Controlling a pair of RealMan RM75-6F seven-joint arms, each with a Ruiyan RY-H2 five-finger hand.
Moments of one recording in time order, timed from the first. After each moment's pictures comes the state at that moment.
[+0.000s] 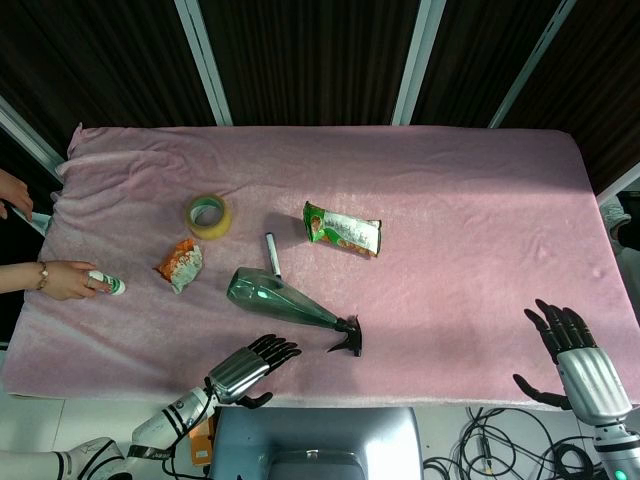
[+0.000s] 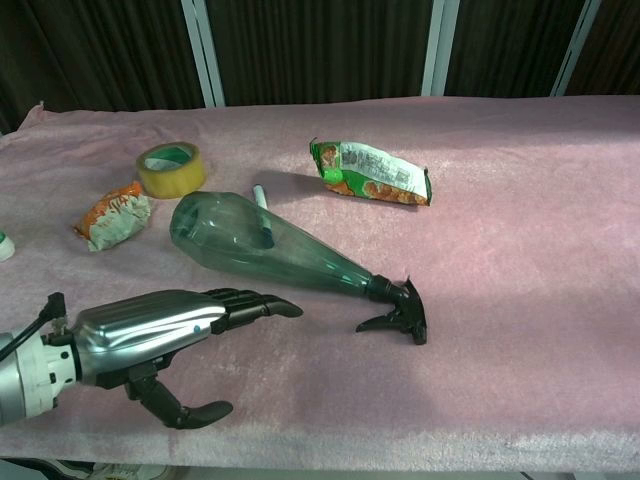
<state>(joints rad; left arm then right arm) -0.64 -1.54 0.07 -1.56 1.56 0.88 0.01 0.05 -1.05 -0.06 -1.64 -1.68 1.49 0.05</state>
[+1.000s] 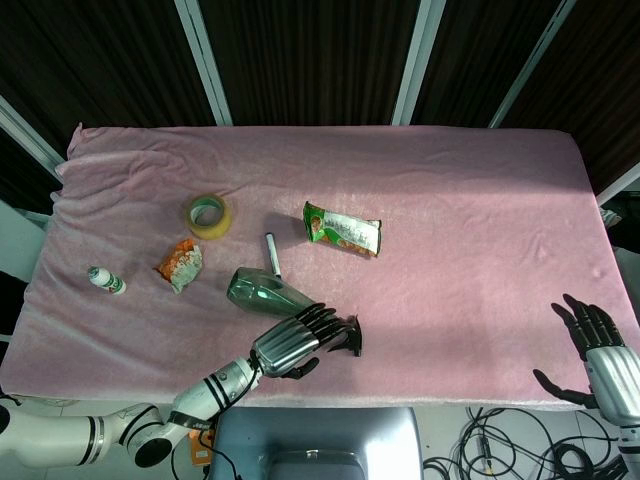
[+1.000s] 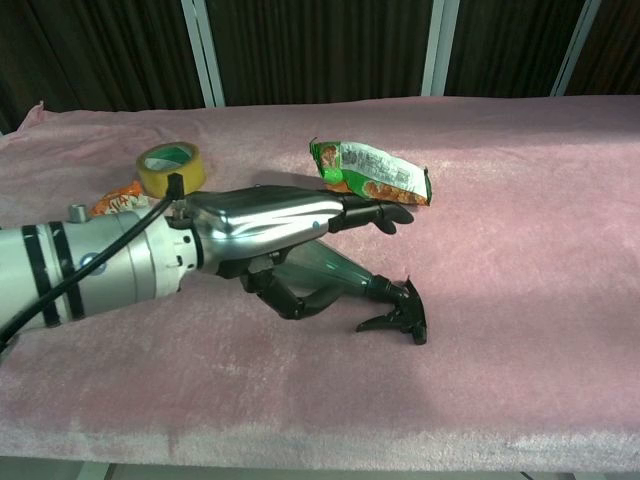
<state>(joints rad) -0.85 -1.58 -0.15 -1.66 1.36 0.76 0.29 0.03 -1.00 -0.05 -1.61 -1.65 1.54 0.21</state>
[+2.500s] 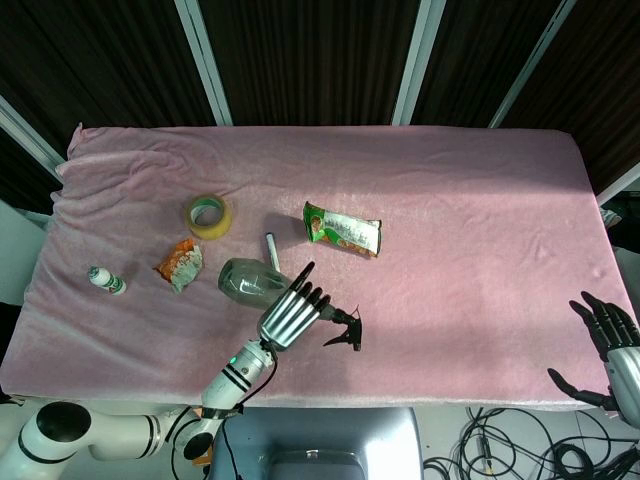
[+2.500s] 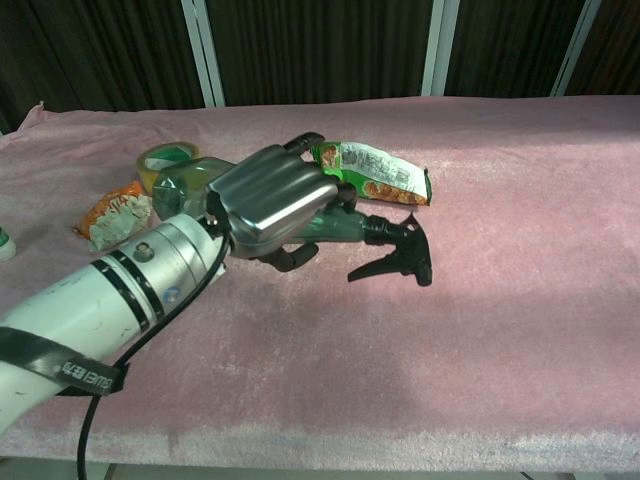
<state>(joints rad) -0.89 -1.86 -0.06 -1.30 1.30 1.18 0.77 0.01 -0.97 -0.04 -1.59 -1.66 1.57 0.30</state>
